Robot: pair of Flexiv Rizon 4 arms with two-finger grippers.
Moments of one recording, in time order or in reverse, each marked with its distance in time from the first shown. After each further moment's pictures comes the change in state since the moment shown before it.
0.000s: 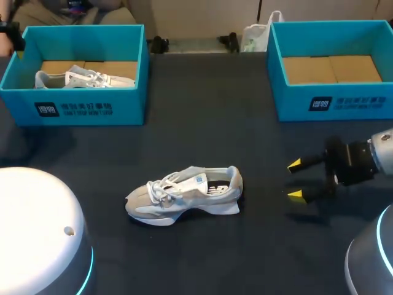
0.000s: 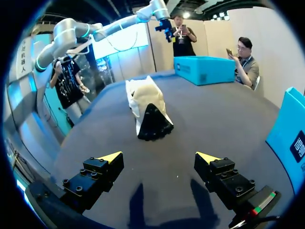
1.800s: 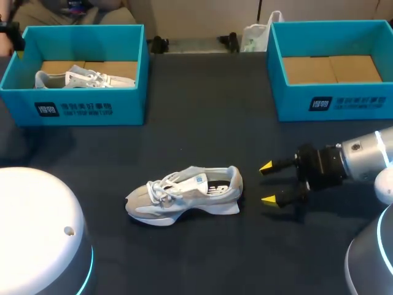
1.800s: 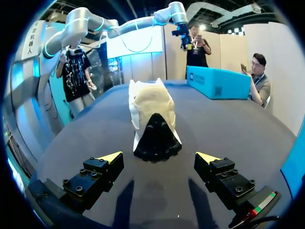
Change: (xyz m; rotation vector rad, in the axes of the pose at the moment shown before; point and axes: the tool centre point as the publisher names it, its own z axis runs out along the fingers) left arm 0.000 0.000 0.000 0.000 0.000 0.000; right arm 0.003 0.020 0.065 -0.098 0.045 -0.141
